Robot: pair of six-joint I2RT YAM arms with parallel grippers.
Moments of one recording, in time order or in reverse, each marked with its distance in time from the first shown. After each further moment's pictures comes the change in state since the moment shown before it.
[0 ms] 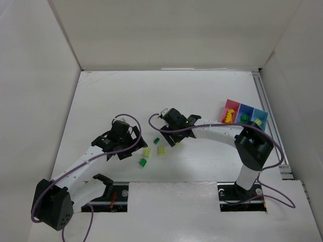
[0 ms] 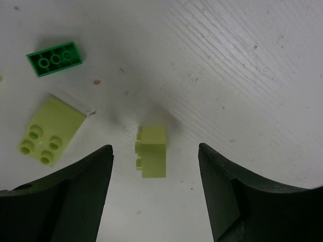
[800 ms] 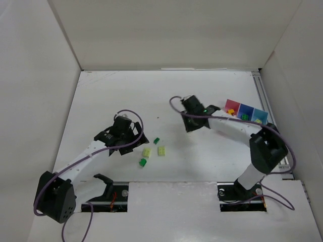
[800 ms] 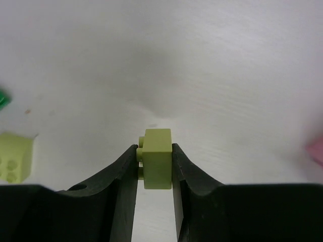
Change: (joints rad) left arm 0.000 0.059 0.038 0.024 -0.016 0.015; right arm -0.154 -0.069 -0.034 -0.043 0.023 0.132
